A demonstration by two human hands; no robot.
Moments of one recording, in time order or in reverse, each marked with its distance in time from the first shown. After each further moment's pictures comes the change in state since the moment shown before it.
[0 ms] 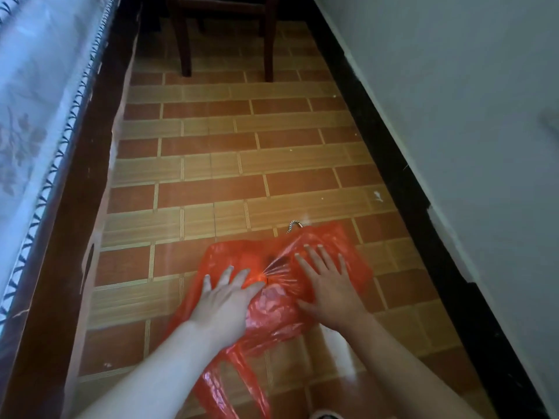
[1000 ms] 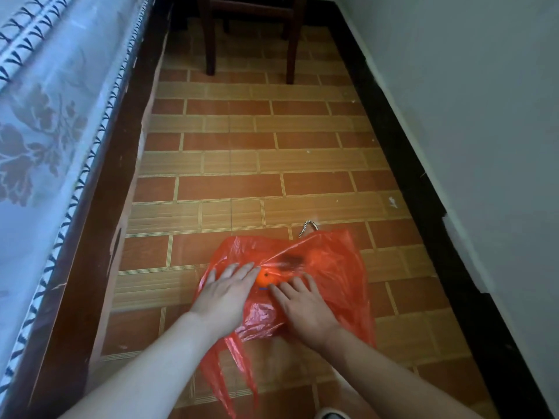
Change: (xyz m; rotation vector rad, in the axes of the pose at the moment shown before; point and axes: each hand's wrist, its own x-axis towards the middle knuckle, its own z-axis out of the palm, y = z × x) left_hand 0.000 -0.035 0.022 -0.076 0.115 0.012; right_hand 0.000 -0.065 0.044 -0.160 0.083 -0.376
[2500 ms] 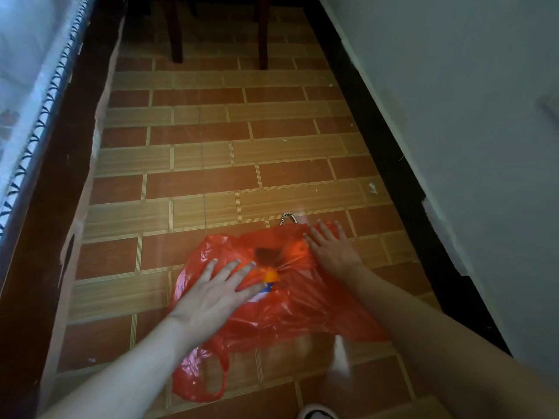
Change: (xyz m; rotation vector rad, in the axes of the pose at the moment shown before) left_hand 0.021 0.014 0.015 0.381 0.015 0.345; right_hand 0.018 0.162 -0.002 -0.256 -0.347 0.214
